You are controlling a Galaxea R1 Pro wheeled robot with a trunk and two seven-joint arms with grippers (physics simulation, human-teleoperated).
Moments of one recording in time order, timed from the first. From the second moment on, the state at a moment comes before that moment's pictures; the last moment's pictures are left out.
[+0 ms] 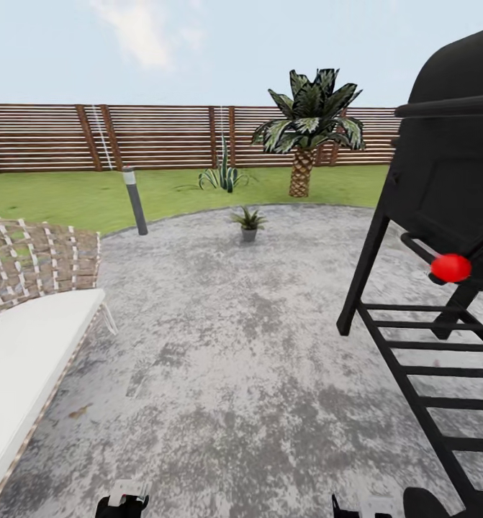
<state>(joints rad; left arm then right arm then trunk) -0.41 0.12 -0.16 -0.14 0.15 -0.29 -0.17 -0.38 -0.04 -0.01 -0.03 0.02 -0.61 -0.12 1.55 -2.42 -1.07</state>
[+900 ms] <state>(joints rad) -0.41 0.12 -0.16 -0.14 0.15 -0.29 -0.17 -0.38 -0.04 -0.01 -0.03 0.02 -0.61 -0.12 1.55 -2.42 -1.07</state>
